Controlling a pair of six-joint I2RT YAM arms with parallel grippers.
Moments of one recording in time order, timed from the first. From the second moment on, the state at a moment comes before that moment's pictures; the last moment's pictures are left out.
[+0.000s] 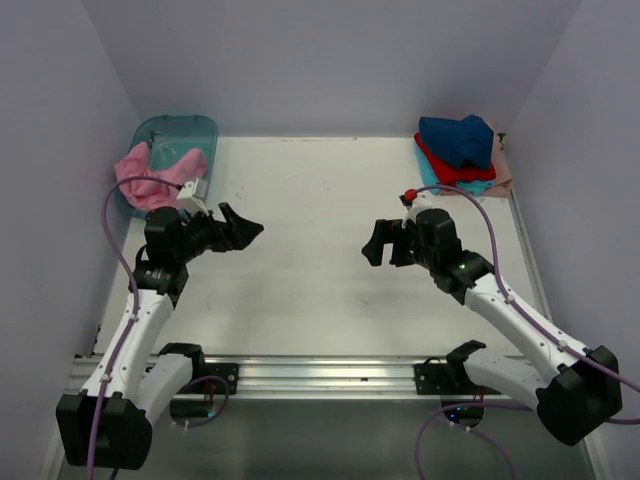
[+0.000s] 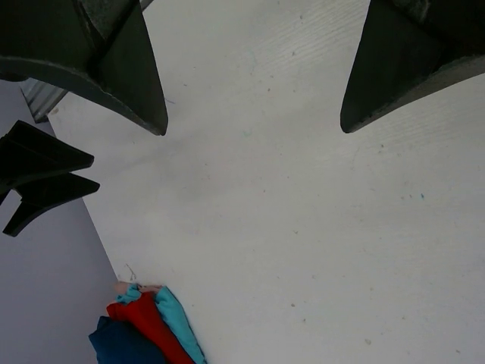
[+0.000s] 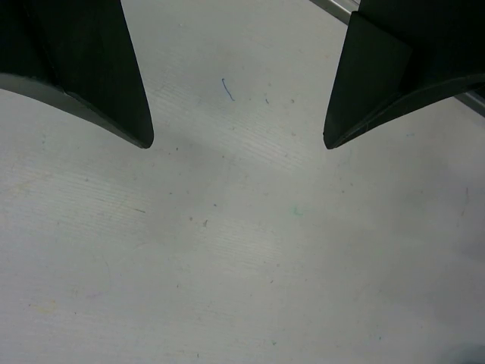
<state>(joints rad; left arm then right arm) -0.06 0.89 0.64 -0.10 0.56 -0.47 0.50 1.03 0.74 -0.29 -0.07 0.40</state>
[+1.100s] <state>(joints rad) 0.08 1.81 1.52 -0.39 -0.43 -0.38 0.50 0.91 0.66 -0.26 -0.12 0.44</state>
